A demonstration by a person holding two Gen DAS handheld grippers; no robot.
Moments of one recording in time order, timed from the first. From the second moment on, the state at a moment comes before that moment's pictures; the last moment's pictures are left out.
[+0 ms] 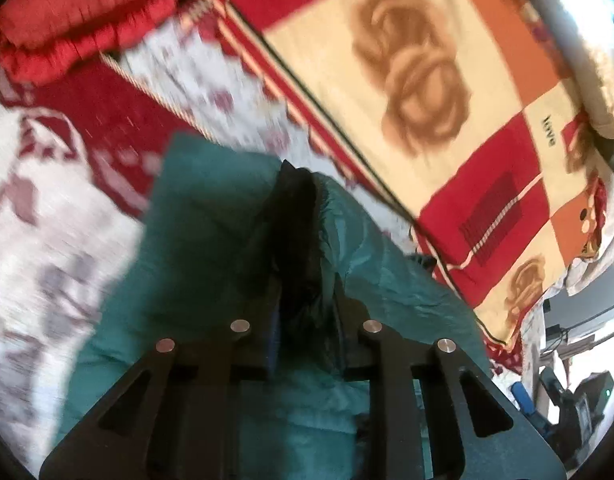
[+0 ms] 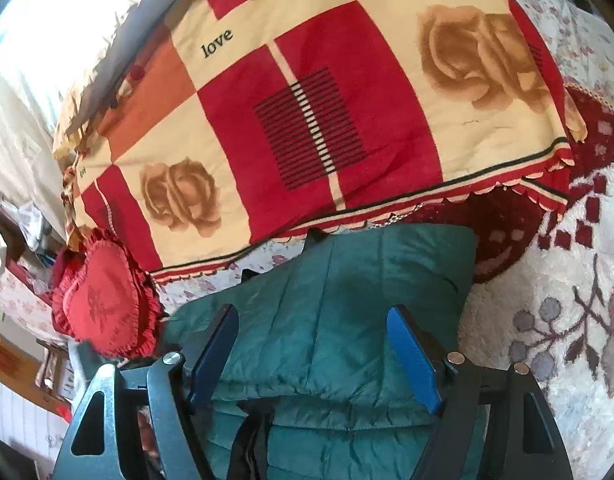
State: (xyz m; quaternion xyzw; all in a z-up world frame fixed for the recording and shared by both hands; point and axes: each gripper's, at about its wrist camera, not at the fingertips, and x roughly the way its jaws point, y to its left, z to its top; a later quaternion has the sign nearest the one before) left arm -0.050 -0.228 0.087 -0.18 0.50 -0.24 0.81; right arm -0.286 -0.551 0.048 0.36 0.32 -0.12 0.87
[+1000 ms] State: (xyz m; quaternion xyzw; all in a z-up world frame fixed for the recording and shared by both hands) left arm -0.075 -0.188 0.105 -0.09 0.43 -0.20 0.87; right arm -0.243 -0.498 0.023 0.18 0.40 -0.19 0.88
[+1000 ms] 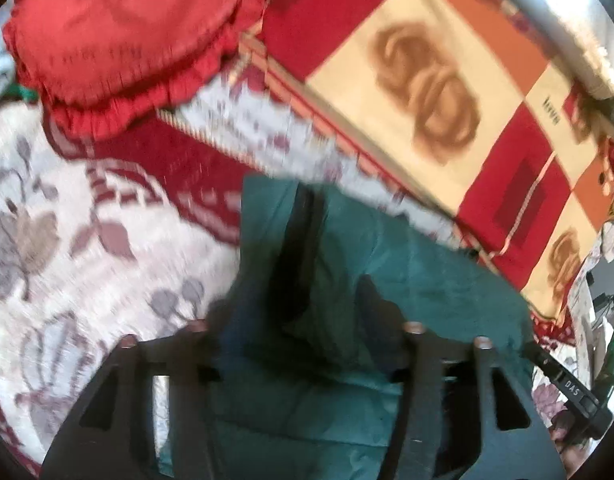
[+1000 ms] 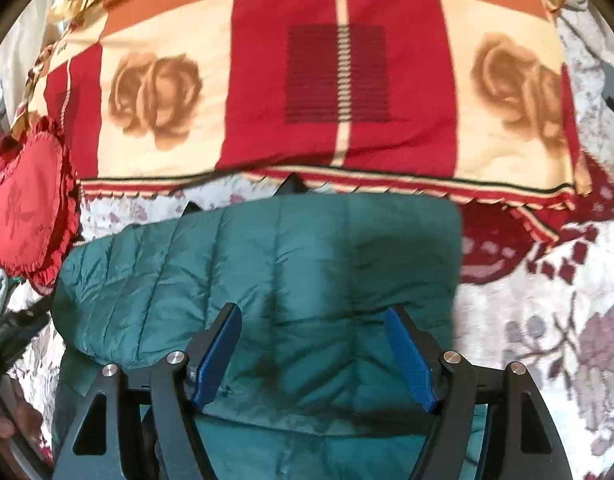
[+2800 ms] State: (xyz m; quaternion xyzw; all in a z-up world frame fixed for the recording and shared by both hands) left arm -0.034 -0.243 0.050 0.05 0.46 -0.14 0.88; right arm -0.226 -0.501 0.013 0.13 0.40 -0.25 0.87
